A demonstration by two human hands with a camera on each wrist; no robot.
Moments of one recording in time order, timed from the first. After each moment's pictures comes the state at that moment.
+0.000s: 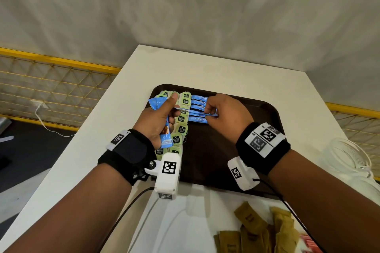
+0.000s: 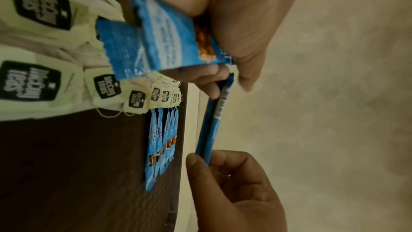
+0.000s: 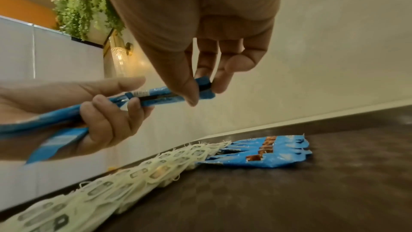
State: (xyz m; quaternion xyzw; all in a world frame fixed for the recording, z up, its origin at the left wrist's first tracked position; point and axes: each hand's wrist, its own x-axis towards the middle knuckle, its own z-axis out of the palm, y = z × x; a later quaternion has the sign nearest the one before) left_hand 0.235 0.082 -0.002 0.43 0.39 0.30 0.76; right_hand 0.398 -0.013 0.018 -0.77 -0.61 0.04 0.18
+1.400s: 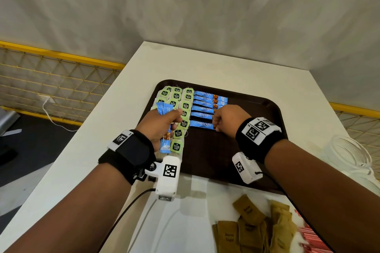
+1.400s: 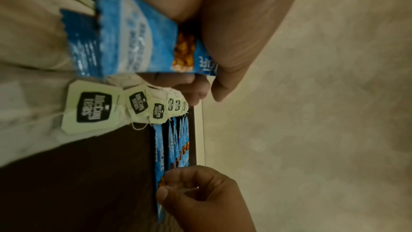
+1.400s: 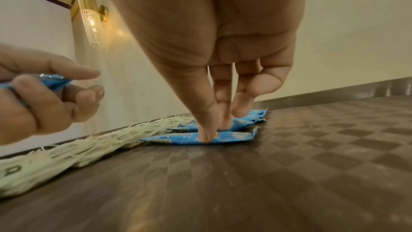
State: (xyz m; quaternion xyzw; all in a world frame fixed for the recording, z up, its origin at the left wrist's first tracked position) left_hand 0.224 0.070 -0.019 0.50 0.44 0.25 0.70; right_hand 0.414 -0.006 0.003 -0.81 -0.56 0.18 -0.04
